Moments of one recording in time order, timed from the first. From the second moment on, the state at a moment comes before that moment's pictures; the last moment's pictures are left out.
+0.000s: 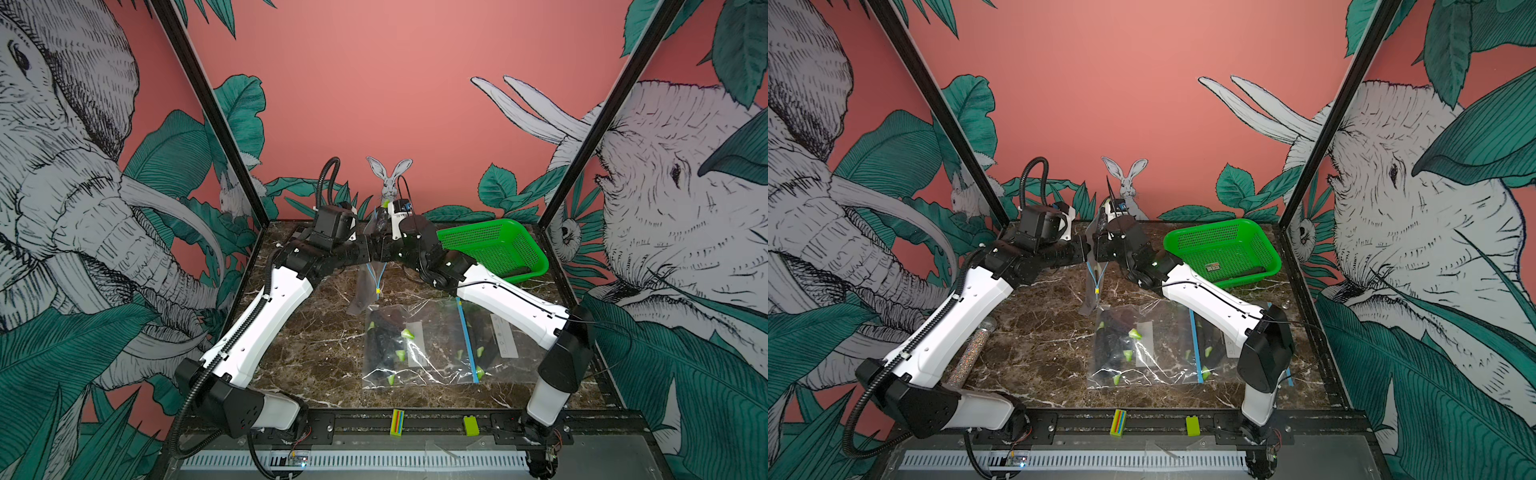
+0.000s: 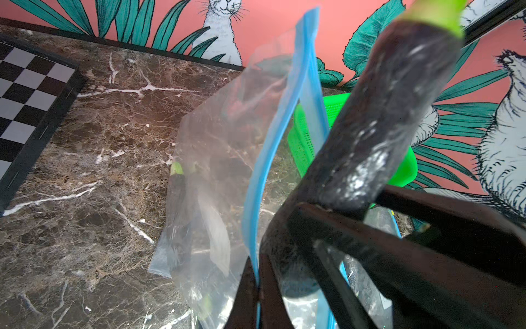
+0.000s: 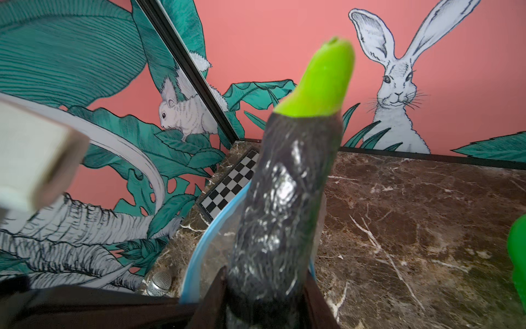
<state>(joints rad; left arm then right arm) -0.51 1.39 1.54 -0.81 0.04 -0.49 0.87 1.77 1.67 -0.25 0.17 0.45</state>
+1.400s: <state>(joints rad) -0.51 1.39 1.54 -0.81 0.04 -0.49 0.86 1.66 1.63 -0.37 0.11 0.44</state>
